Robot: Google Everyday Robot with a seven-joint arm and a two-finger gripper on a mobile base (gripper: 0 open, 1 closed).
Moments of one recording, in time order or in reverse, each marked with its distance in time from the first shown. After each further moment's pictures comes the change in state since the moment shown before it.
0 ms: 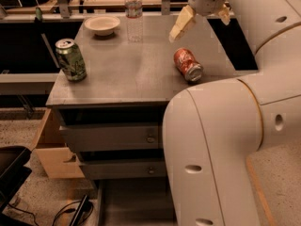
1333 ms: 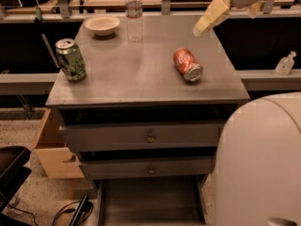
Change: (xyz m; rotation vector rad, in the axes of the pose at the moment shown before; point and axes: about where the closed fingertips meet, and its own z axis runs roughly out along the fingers) arm 0.053 -0.036 -0.053 -0.072 -0.128 -0.055
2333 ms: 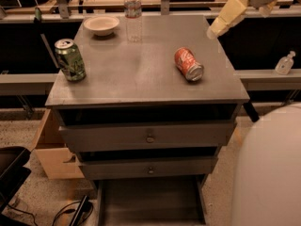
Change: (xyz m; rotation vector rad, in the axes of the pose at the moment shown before) arm 0.030 -0.007 -0.022 -0.012 0.016 -0.074
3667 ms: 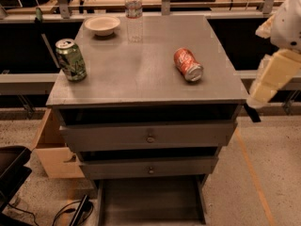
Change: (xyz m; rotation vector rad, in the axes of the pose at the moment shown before) arm 0.128 0.098 -0.042 -0.034 -0.066 -0.704
